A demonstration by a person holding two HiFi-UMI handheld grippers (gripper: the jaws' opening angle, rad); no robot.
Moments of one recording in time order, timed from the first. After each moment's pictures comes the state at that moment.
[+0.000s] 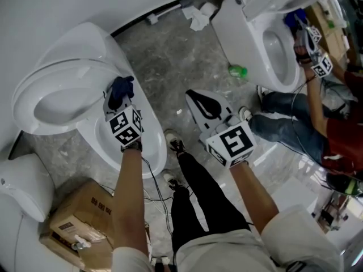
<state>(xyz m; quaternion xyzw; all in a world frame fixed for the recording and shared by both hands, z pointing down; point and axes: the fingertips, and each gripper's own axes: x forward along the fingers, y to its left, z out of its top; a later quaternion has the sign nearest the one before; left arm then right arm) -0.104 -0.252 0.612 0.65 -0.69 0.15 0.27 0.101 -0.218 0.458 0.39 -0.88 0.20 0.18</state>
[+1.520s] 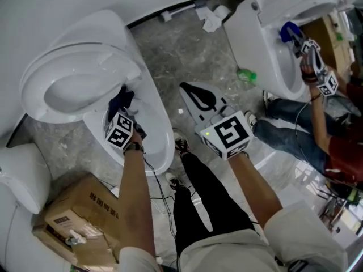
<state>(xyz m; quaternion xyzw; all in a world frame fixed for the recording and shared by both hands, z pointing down) -0.205 -0.157 0.704 0.47 -0.77 0.08 0.43 0.037 -0.228 0.472 0.34 -0.90 0.17 0.20</state>
